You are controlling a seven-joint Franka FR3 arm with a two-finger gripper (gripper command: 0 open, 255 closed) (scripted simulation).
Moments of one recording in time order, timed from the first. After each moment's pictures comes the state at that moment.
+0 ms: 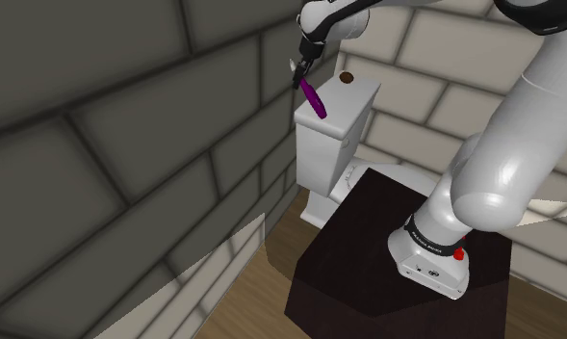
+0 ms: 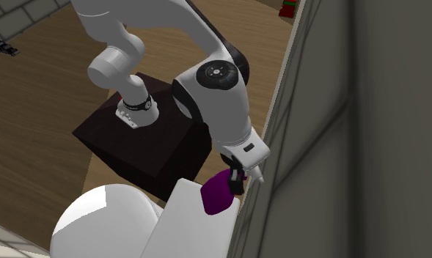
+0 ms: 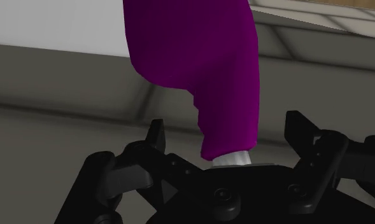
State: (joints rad) arm 0.09 0.05 -0.41 -2.11 0.10 2.41 -0.68
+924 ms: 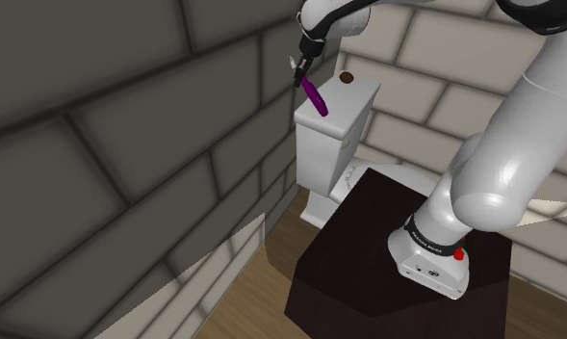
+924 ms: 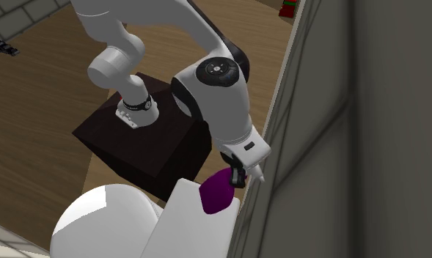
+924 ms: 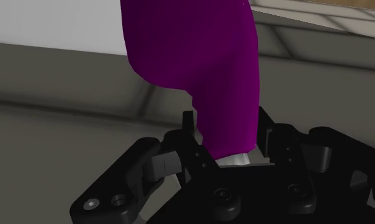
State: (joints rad) arm 0.09 0.04 -0.41 -2.10 0.10 2.39 -0.68
